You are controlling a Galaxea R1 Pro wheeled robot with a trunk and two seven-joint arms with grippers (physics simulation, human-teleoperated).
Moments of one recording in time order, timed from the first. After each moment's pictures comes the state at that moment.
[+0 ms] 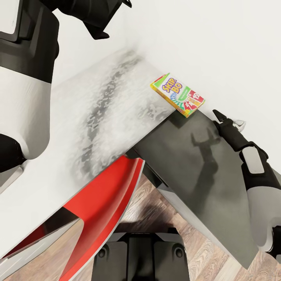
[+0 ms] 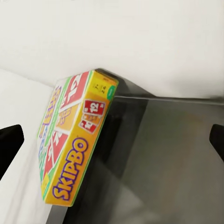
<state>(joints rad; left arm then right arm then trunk) -1.90 -0.04 -0.34 -1.11 1.60 0.69 0.99 -1.05 -0.26 -0.26 -0.90 -0.96 0.42 0.53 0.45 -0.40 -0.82</state>
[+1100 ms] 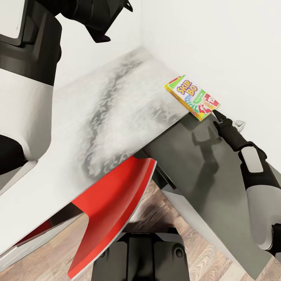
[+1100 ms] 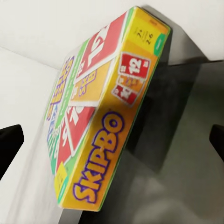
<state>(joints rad) -1.88 -0.04 -0.34 -1.11 1.60 0.69 0.99 -1.07 -0.26 -0.26 -0.87 -0.96 0.41 0.53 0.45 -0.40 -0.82</state>
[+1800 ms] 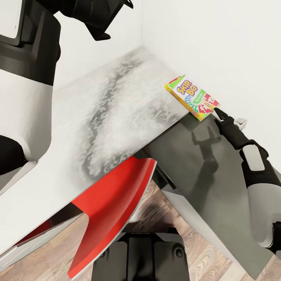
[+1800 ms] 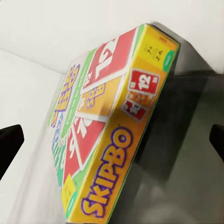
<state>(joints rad) -1.88 -0.04 -0.34 -1.14 1.60 0.69 0.99 -1.08 -0.27 -0.26 -0.87 -0.96 0.41 0.53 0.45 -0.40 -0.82</state>
